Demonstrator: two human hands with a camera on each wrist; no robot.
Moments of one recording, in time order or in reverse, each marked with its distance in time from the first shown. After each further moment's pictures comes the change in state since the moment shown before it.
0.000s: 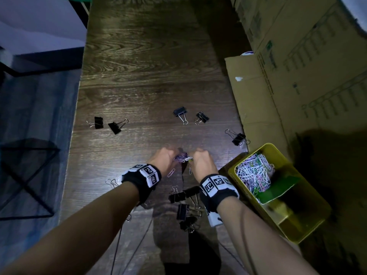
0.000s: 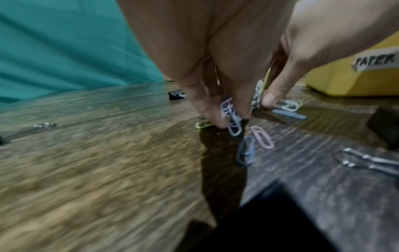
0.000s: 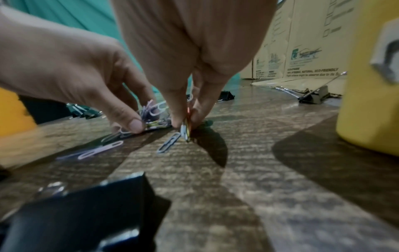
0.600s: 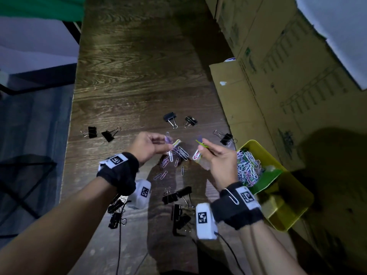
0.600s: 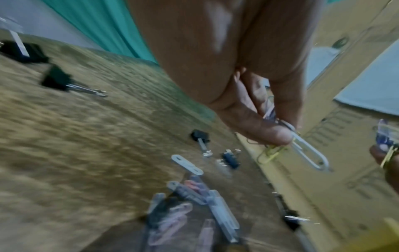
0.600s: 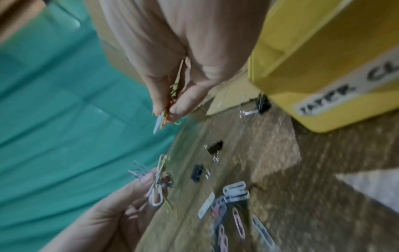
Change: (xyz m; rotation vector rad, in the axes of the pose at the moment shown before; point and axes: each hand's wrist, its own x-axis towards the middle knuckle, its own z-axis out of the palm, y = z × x) left_hand -0.007 0.020 -0.062 -1.104 0.156 -0.226; right_hand -0.057 0.023 -0.060 1.326 0.409 0.165
